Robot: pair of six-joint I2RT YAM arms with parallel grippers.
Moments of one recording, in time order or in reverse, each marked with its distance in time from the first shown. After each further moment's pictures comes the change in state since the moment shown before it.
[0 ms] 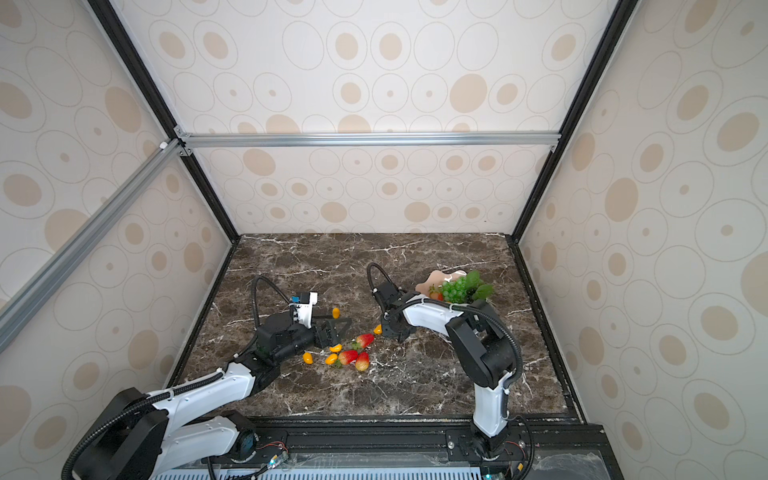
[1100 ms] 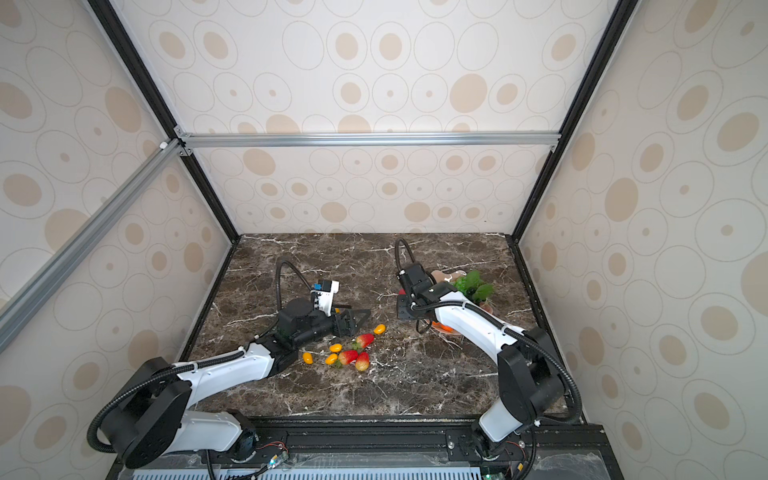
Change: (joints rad) left arm -0.112 0.218 0.226 0.000 -0.004 0.029; right arm -0.143 -0.329 -0.034 -0.058 -0.020 -0.067
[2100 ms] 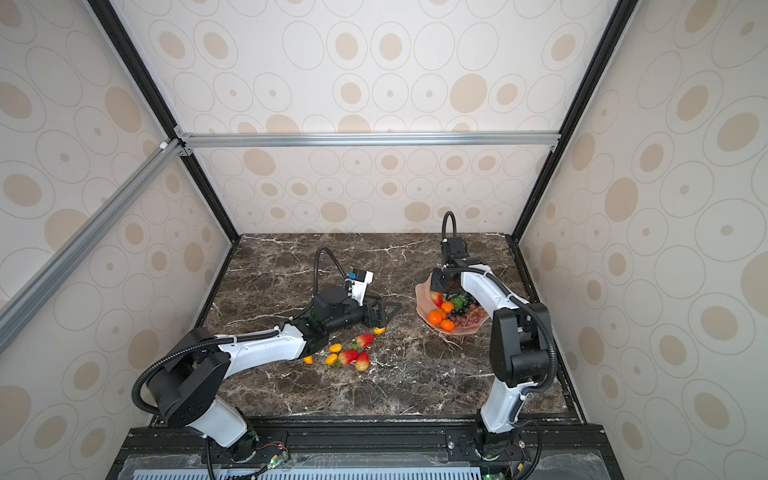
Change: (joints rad) left arm -0.117 0.228 0.250 -0.008 -0.023 0.019; right arm -0.342 0.242 0.225 -0.013 -0.114 -0.137
